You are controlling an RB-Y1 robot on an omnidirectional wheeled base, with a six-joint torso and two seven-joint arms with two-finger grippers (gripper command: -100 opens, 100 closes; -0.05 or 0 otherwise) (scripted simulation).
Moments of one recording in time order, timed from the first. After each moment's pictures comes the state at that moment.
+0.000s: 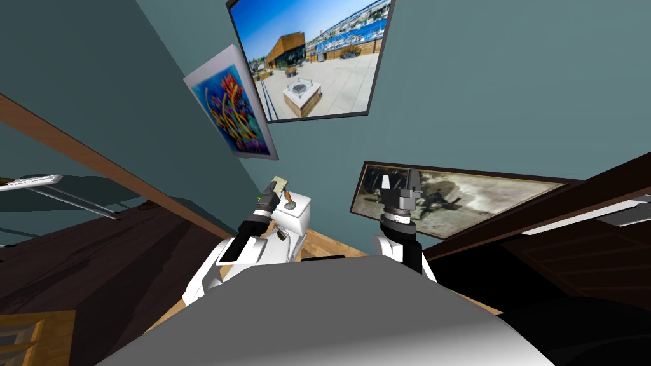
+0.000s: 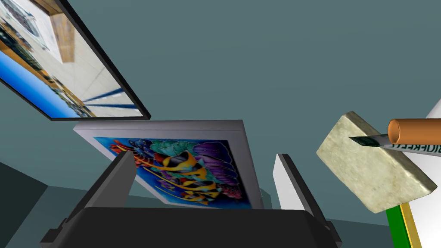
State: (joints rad) left arm 0.36 0.28 -0.03 -2.30 -0.15 0.09 0.25; right arm 0.47 0.01 -0.04 -2.36 -0.01 -0.61 -0.04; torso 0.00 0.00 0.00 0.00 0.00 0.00
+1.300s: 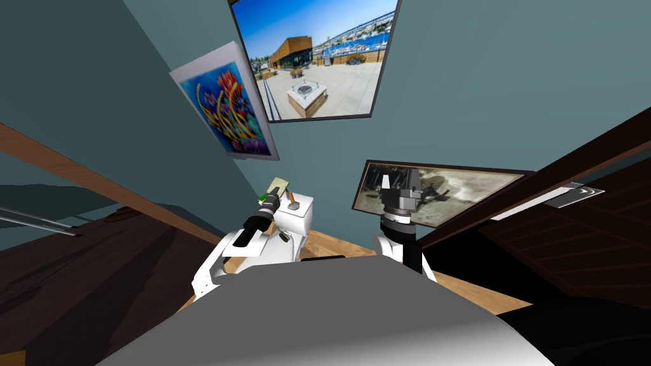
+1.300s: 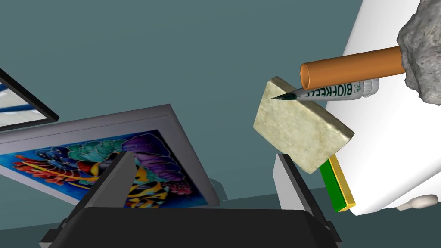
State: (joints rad) left arm 0.29 0.33 -0.05 -2.25 -0.22 0.42 0.32; right arm 0.47 0.01 -0.04 -2.36 -0.01 -0.61 -0.04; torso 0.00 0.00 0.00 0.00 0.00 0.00
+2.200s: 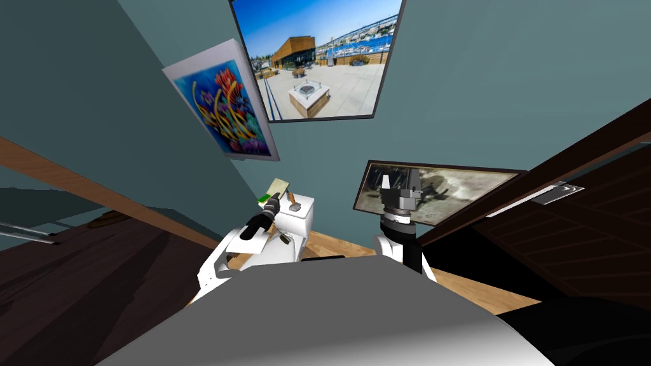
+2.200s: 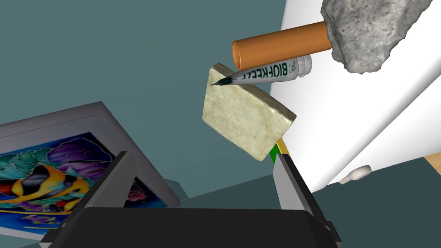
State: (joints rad) left arm 0.25 0.37 -0.07 -2.21 -0.19 0.64 0.34; right arm 0.47 0.01 -0.04 -2.36 -0.01 -0.61 -0.04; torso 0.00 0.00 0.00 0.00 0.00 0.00
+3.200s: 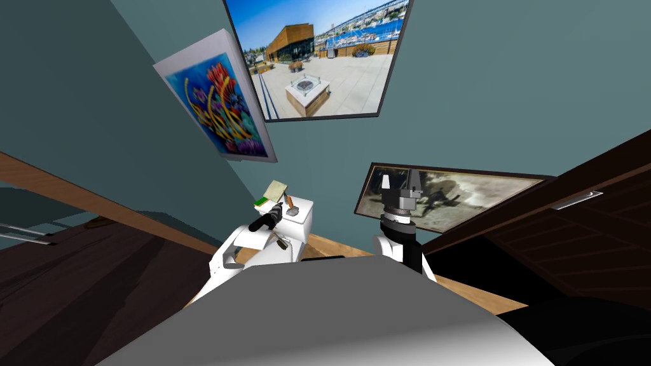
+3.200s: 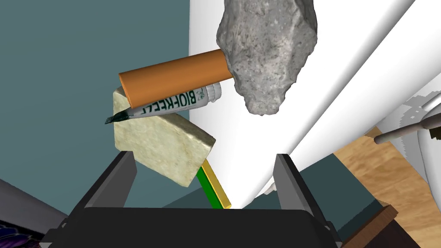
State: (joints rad) left arm 0.19 0.40 -0.10 -2.10 -0.02 0.88 0.32; right arm 0.47 0.01 -0.04 -2.36 -0.01 -0.61 -0.04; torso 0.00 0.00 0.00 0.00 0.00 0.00
